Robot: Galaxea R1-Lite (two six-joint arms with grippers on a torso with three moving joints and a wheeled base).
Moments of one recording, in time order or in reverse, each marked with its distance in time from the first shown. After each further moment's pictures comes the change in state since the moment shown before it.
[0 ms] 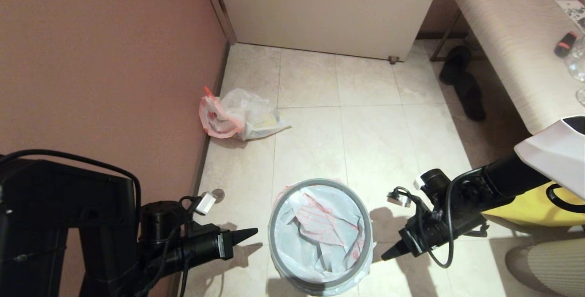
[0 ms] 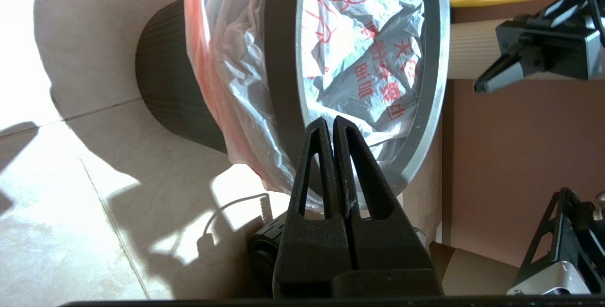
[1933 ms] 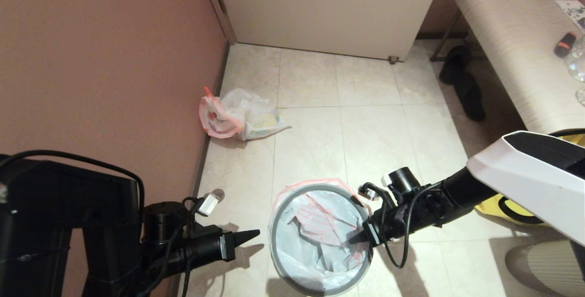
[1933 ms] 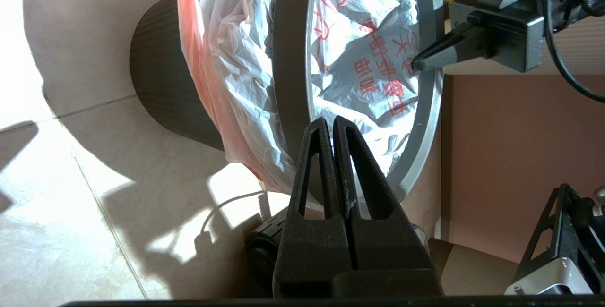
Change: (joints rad) left arm -0.013 0.009 -0.002 0.000 0.002 0.001; right arm 0.126 0.122 -0.069 -0.355 -0.088 0.196
